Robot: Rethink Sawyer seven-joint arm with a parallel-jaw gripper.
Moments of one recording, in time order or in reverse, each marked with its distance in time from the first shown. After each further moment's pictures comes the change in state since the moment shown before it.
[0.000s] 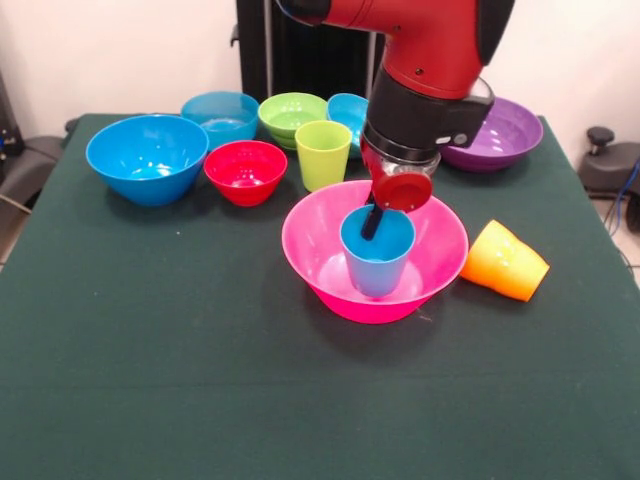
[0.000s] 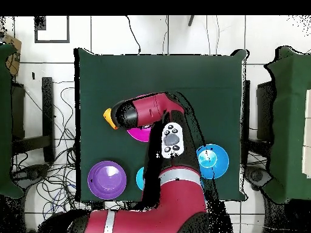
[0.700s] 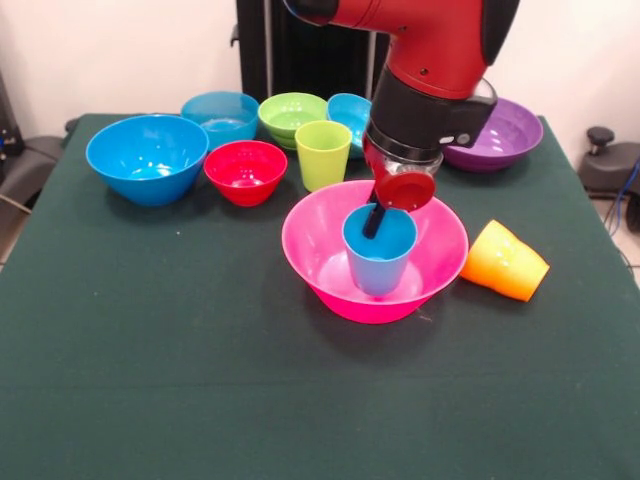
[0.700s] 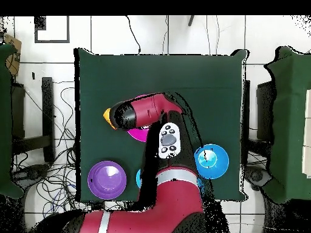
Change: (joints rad) arm 0.017 0.002 -0.016 0.000 0.000 0.000 0.000
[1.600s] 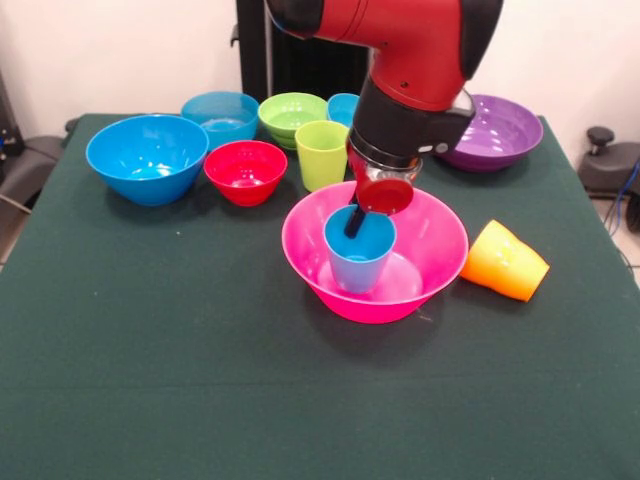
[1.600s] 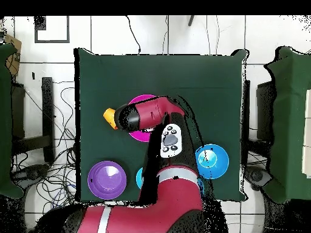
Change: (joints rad) arm 0.002 0.033 -0.033 0.000 0.000 0.000 0.000
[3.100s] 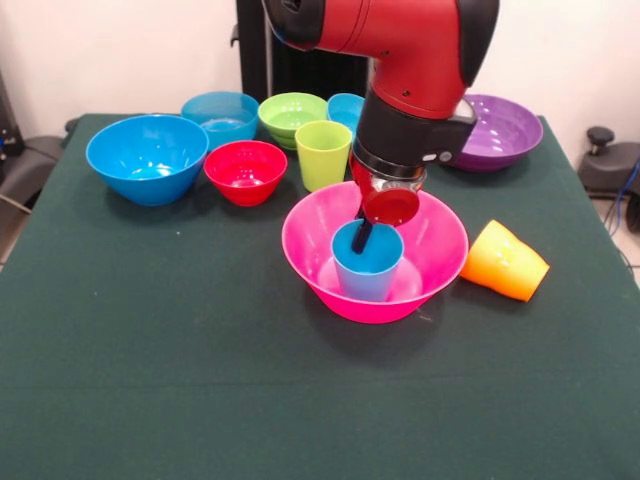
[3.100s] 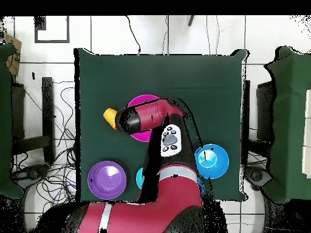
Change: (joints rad) arm -0.001 0.014 0.000 0.013 0.000 -0.101 0.000
